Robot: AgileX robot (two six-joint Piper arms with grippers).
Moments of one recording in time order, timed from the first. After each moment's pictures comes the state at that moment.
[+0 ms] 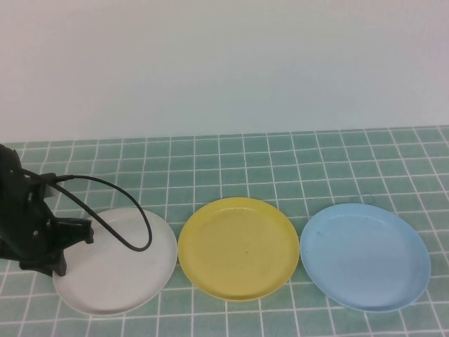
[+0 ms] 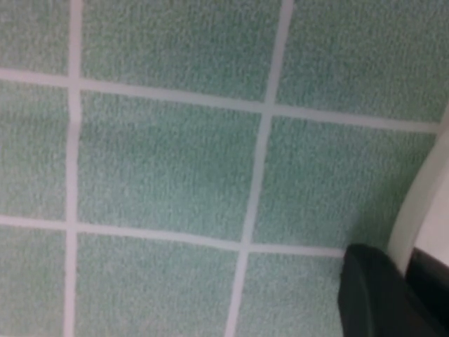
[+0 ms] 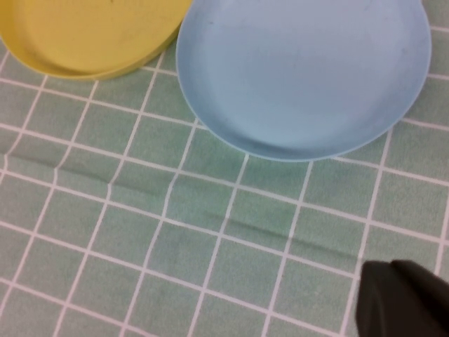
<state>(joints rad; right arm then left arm) -0.03 0.71 -0.55 0.43 0.95 -0.47 -0.05 1.84 -1.09 0.05 0.78 -0.10</state>
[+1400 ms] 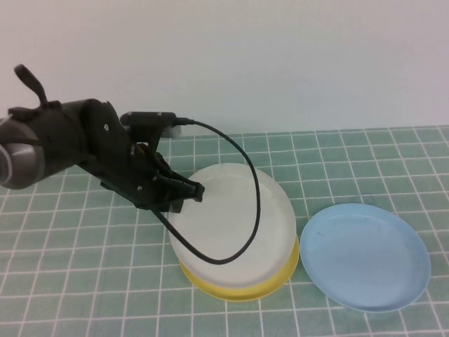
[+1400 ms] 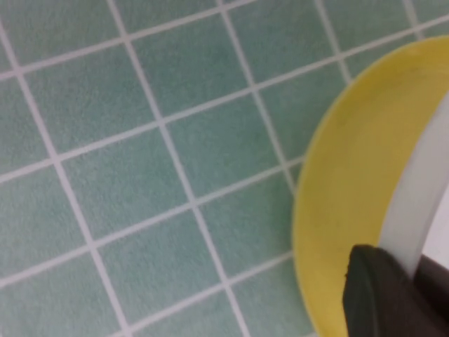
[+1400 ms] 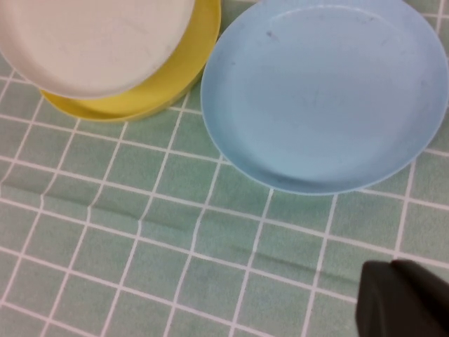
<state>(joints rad) -0.03 0.71 -0.55 0.51 0.92 -0.47 -0.40 1.81 -1.28 -0.20 0.65 0.17</state>
